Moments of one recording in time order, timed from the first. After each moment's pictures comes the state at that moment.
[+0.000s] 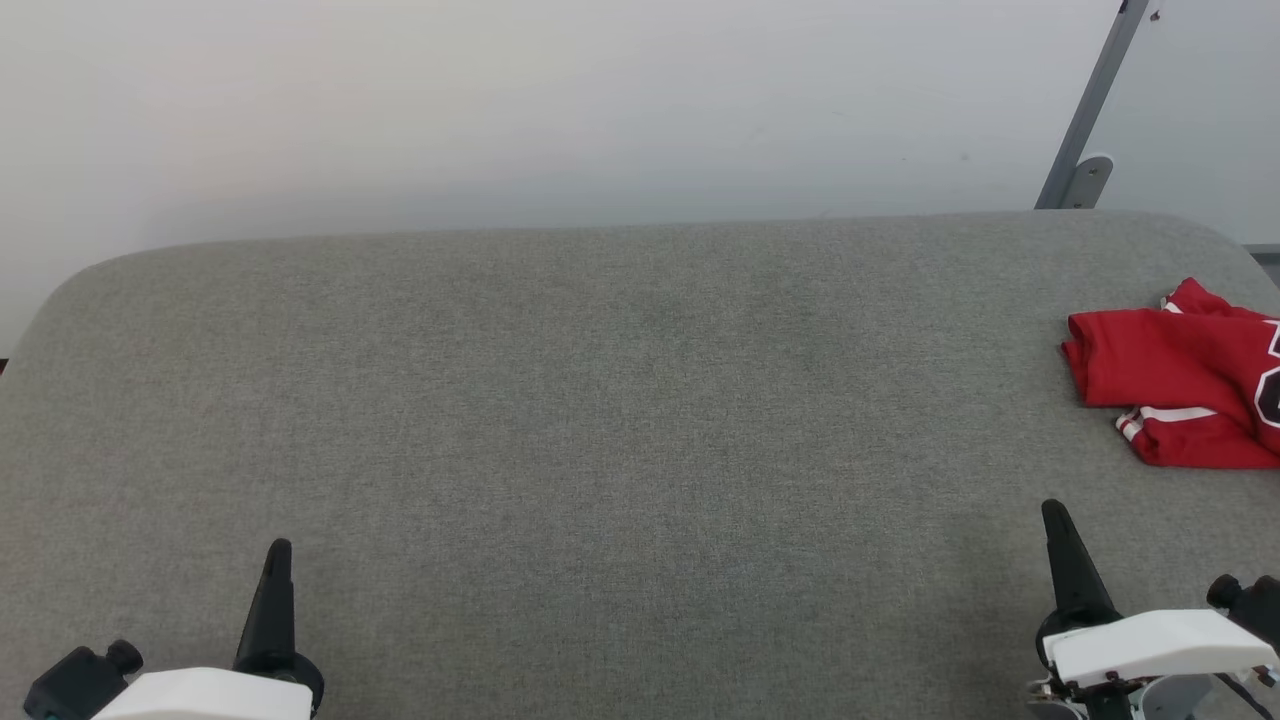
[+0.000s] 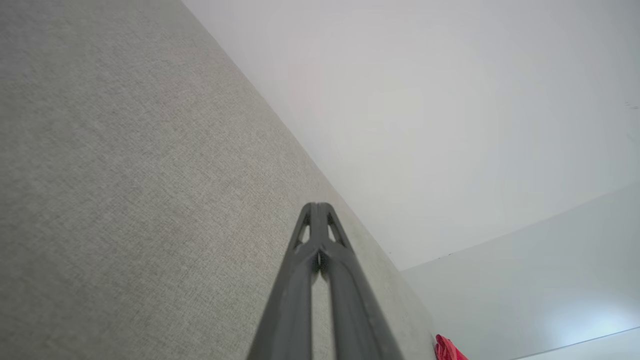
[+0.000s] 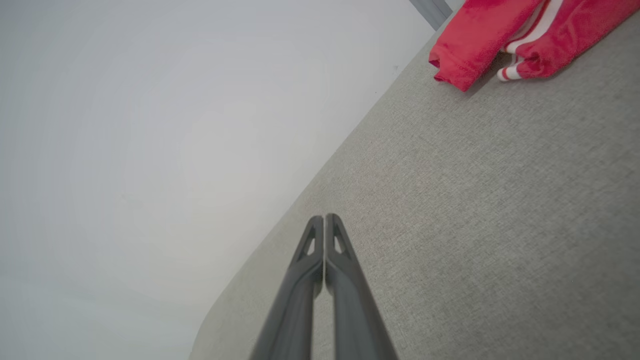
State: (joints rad) left arm 0.04 0.10 0.09 0.19 -1.06 -0.13 -0.05; right arm -0.02 -0.05 -0.09 0.26 1.00 0.13 -0.04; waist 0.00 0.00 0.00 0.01
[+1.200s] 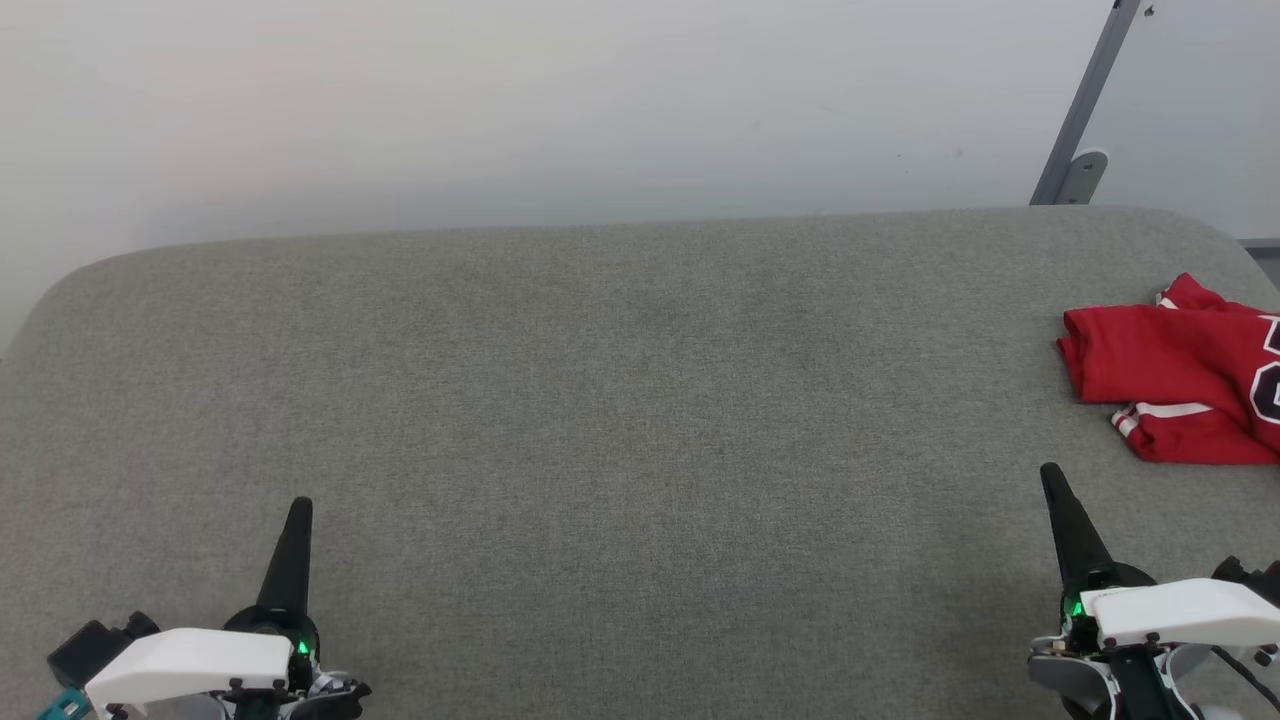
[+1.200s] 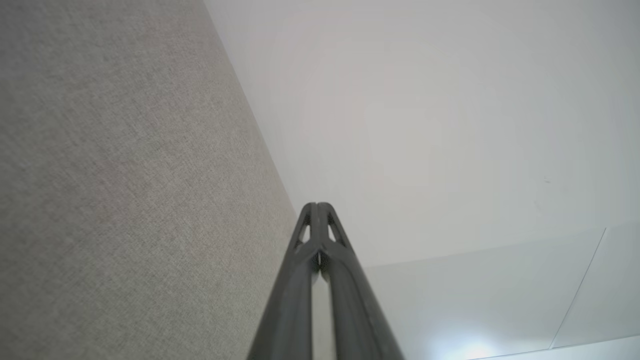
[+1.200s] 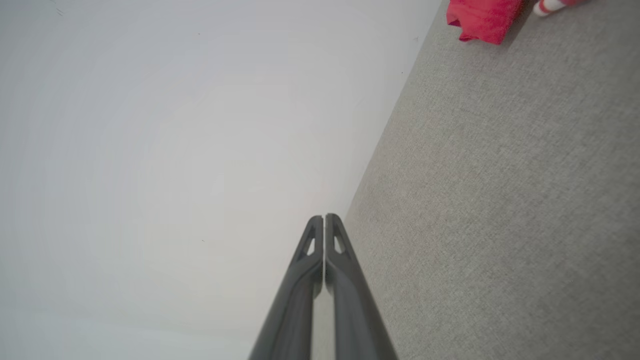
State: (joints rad) left arm -0.04 0.07 0.10 0.22 -1.37 -0.13 0.04; right arm -0.07 -0.05 -0.10 0.25 1.34 0.13 0.05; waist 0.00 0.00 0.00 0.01
